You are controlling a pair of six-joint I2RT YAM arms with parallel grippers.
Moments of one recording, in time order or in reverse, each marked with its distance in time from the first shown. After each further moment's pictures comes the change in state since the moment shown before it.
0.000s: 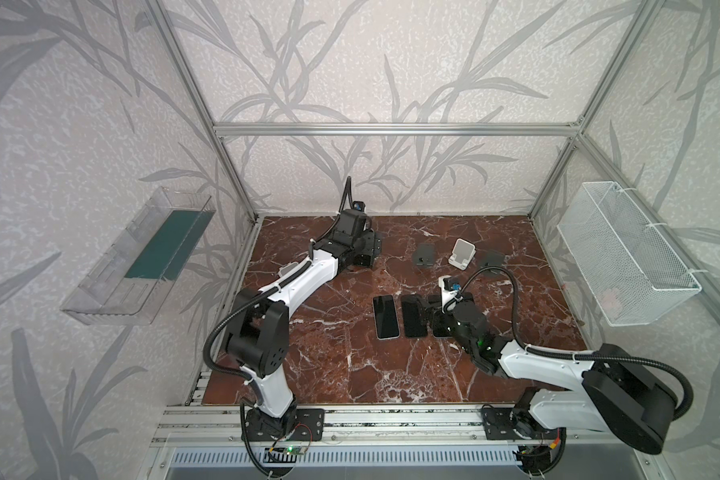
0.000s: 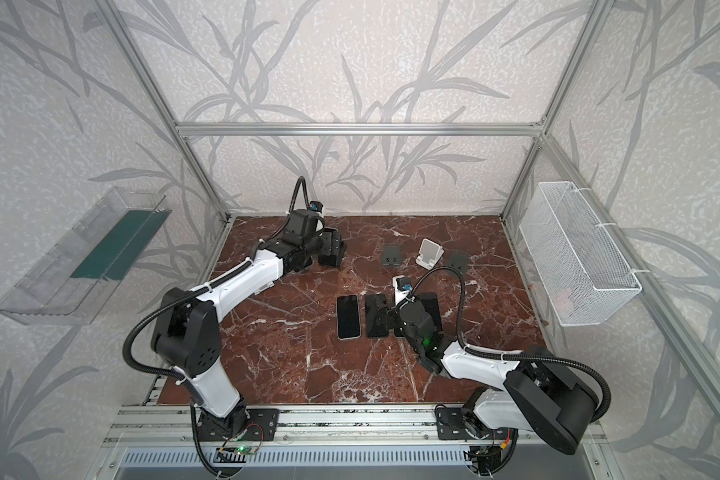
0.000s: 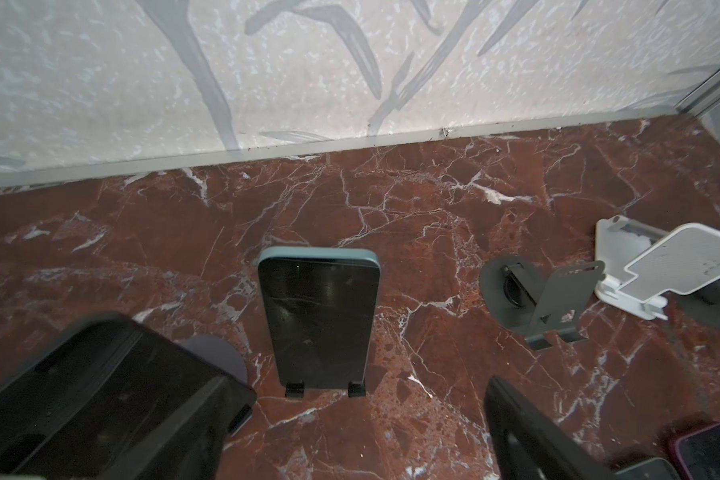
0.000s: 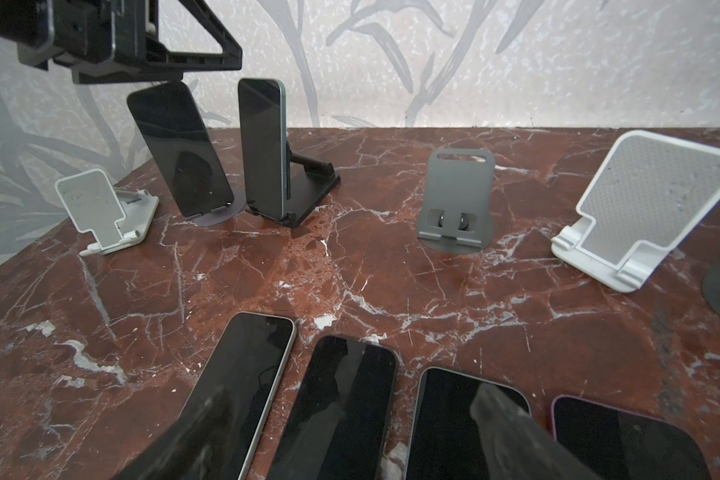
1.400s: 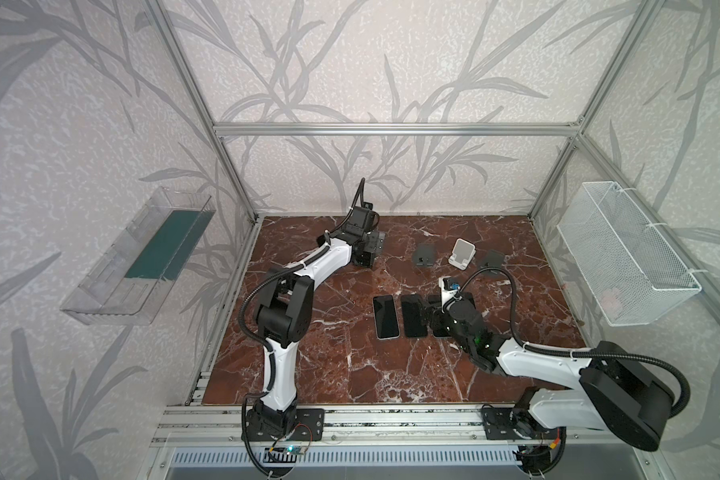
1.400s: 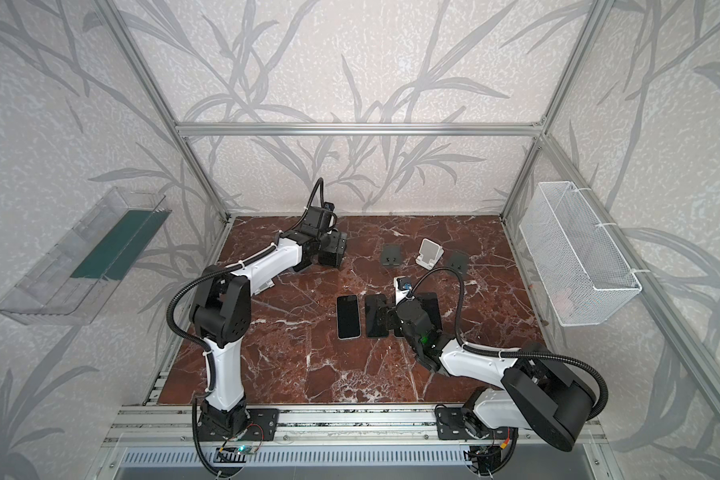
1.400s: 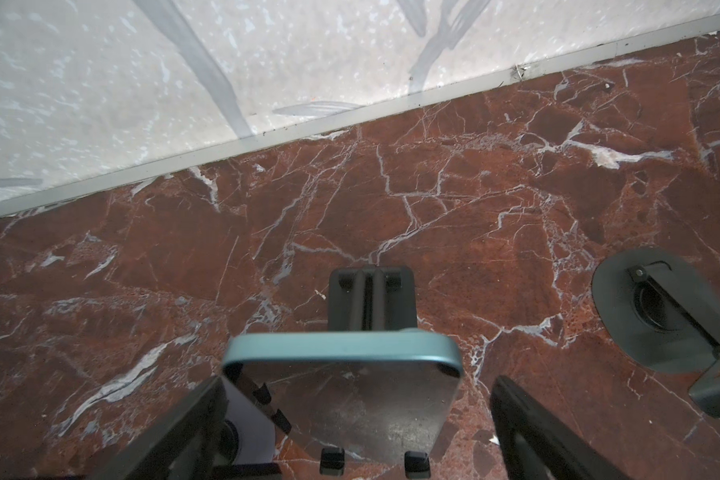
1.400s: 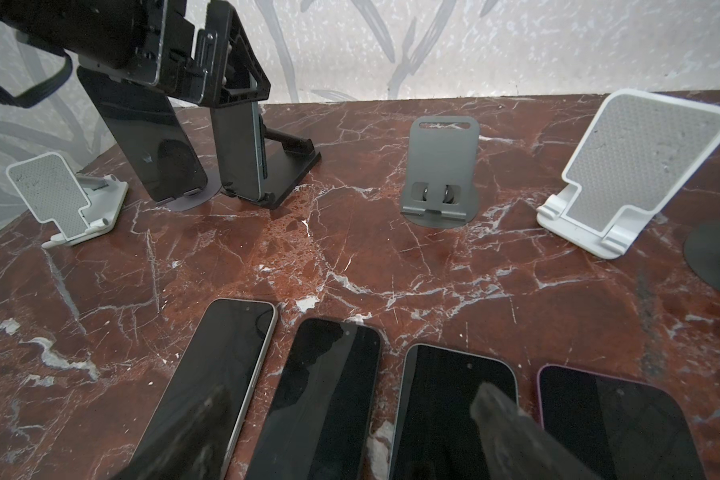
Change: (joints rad) left arm 0.024 0.237 0.175 -0.040 -0.076 0.105; right arm 0.000 0.006 0.022 -0.073 0.026 0.037
